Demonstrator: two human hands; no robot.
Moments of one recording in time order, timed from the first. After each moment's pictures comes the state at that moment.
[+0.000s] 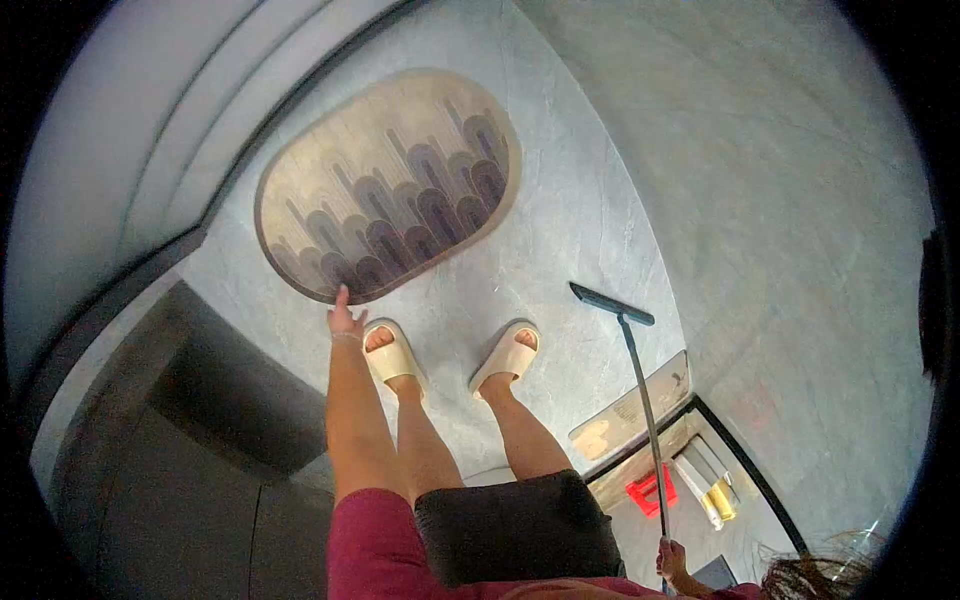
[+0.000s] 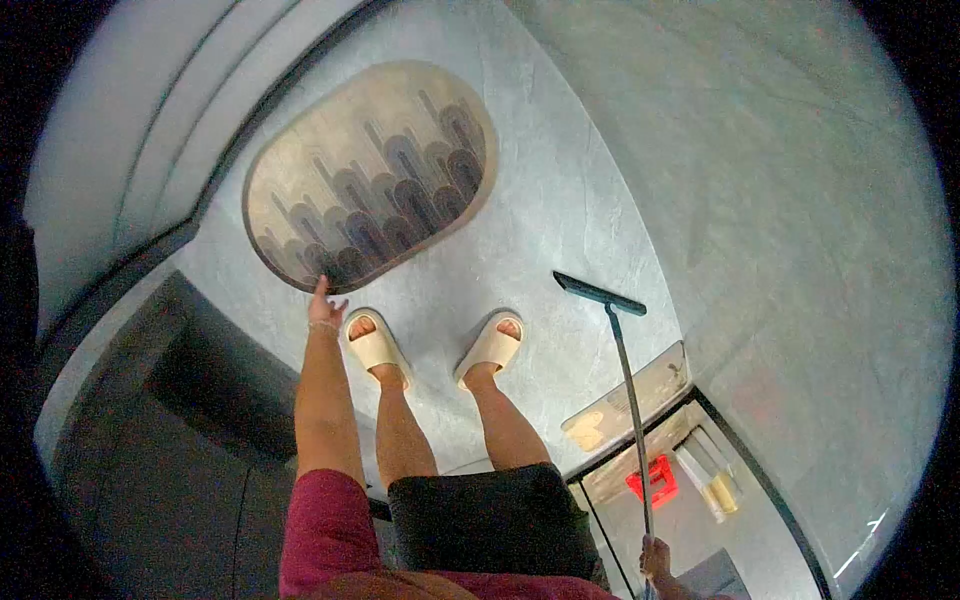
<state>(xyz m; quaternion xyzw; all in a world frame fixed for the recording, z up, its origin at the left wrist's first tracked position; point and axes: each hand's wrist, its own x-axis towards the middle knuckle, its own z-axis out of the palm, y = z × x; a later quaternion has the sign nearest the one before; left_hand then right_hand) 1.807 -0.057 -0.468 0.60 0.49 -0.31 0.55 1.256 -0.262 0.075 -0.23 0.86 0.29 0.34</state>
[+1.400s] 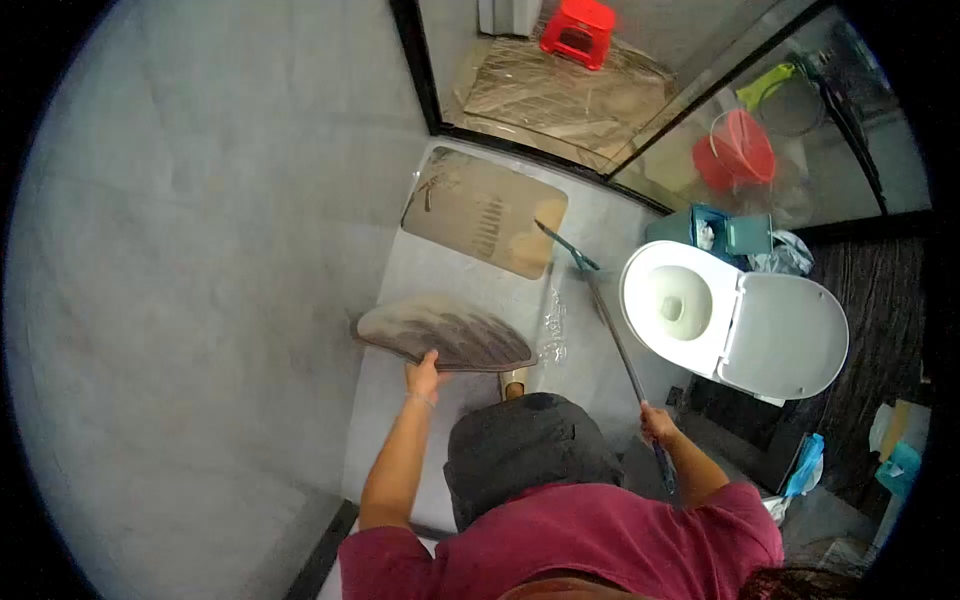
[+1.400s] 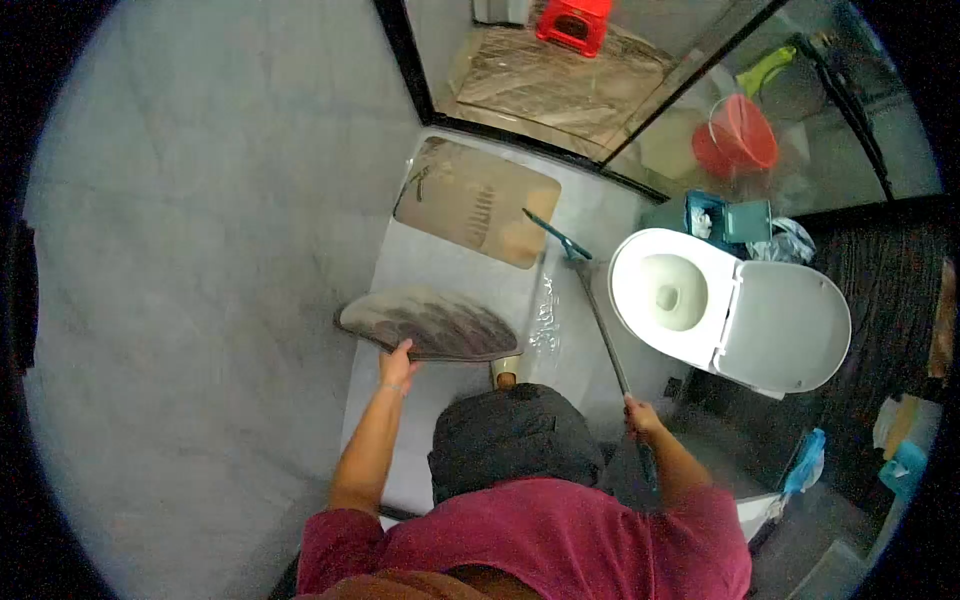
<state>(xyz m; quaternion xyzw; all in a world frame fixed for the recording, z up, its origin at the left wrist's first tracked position) 1.296 -0.444 0.163 0.54 -0.42 -0.72 -0.05 1.258 0.031 0.176 0.38 0.67 -0.40 0.49</state>
